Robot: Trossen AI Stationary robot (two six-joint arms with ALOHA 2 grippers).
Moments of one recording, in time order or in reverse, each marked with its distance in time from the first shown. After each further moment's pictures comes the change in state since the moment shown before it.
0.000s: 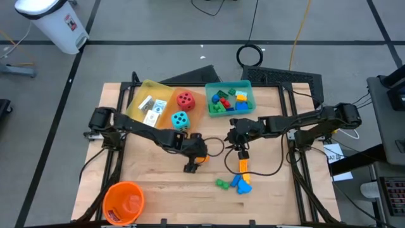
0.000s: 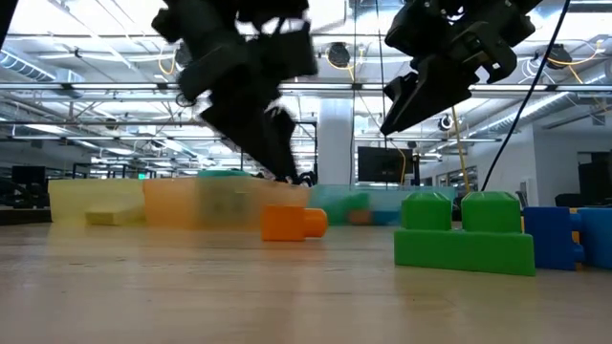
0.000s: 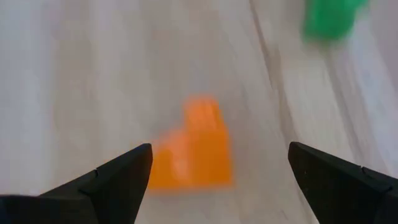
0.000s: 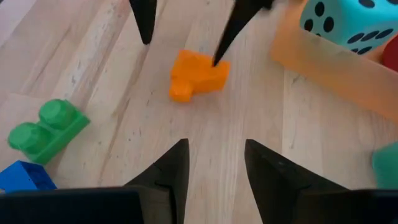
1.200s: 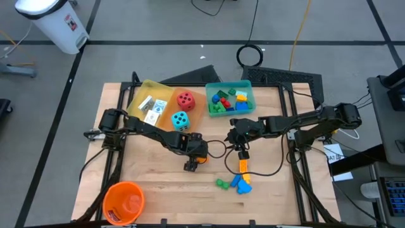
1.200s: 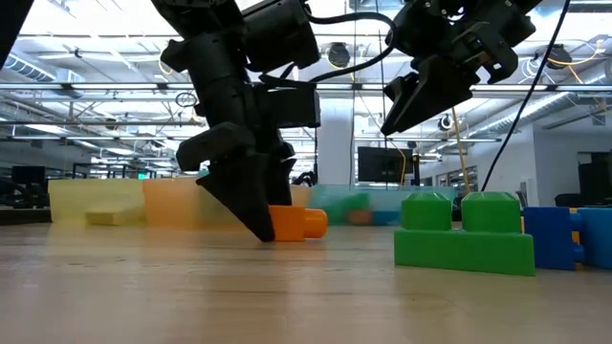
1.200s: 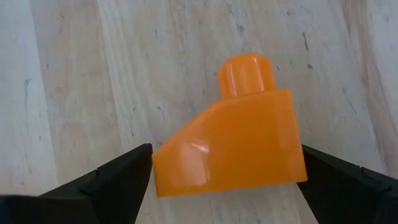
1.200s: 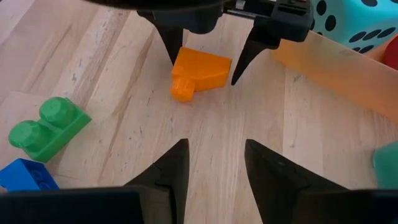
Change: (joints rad) left arm 0.022 0.120 0.006 0.001 -0.089 0.074; right arm 0.000 0.000 0.000 -0.008 0.000 -0.003
